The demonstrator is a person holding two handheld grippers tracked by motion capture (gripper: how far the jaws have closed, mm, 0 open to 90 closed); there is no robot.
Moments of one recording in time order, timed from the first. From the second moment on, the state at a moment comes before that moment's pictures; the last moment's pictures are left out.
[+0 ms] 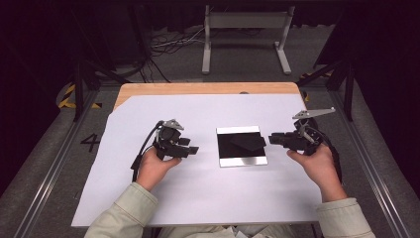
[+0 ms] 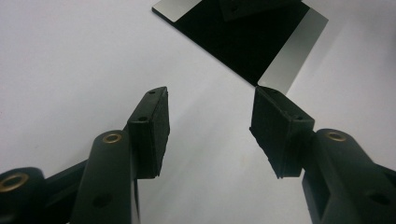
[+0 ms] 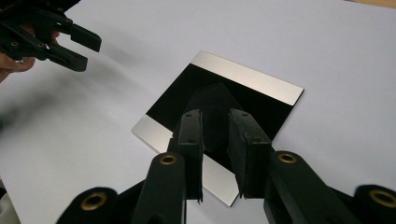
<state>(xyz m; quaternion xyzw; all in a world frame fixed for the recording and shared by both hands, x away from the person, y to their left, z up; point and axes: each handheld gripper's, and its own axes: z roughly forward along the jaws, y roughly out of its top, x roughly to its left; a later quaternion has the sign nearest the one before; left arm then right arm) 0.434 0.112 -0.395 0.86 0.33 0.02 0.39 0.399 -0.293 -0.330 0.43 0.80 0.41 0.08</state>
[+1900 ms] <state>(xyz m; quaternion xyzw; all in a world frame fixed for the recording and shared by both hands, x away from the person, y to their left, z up) 0.424 0.132 -0.400 0.85 0.36 0.03 0.39 0.469 -0.291 -0.357 0.55 0.76 0.34 -0.07</state>
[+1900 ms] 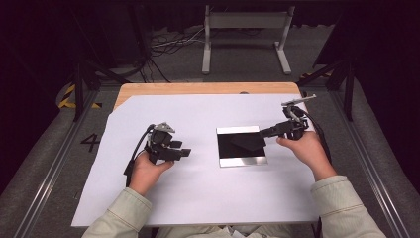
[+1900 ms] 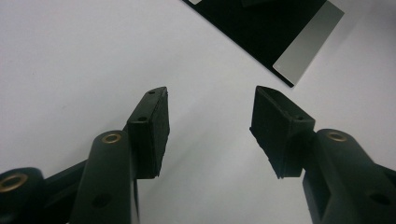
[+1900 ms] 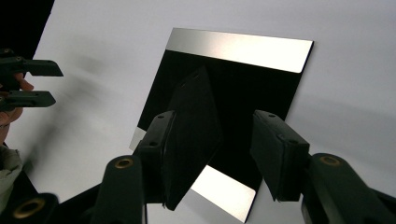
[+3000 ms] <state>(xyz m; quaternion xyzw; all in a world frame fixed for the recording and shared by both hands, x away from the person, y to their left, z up) 0.425 0.135 -0.399 0.84 0.36 0.03 0.39 0.476 -0.279 -0.382 0.56 0.74 0.33 -0.14</state>
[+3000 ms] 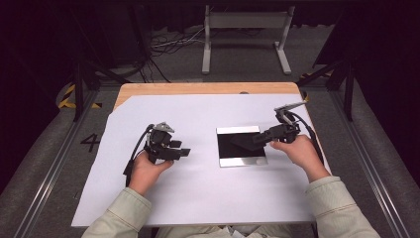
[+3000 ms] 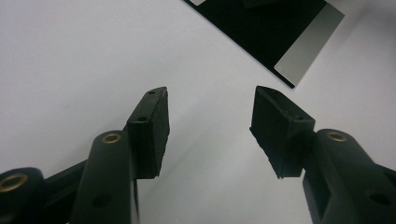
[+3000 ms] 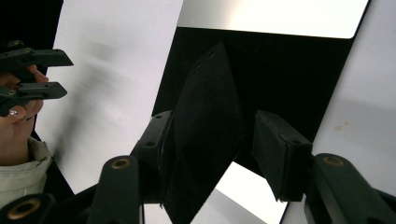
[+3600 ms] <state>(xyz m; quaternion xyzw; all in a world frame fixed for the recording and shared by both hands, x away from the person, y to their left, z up) 0.425 0.136 -0.399 0.84 0.36 0.02 0.39 0.476 -0.274 -0.387 0.56 0.74 0.33 -0.16</state>
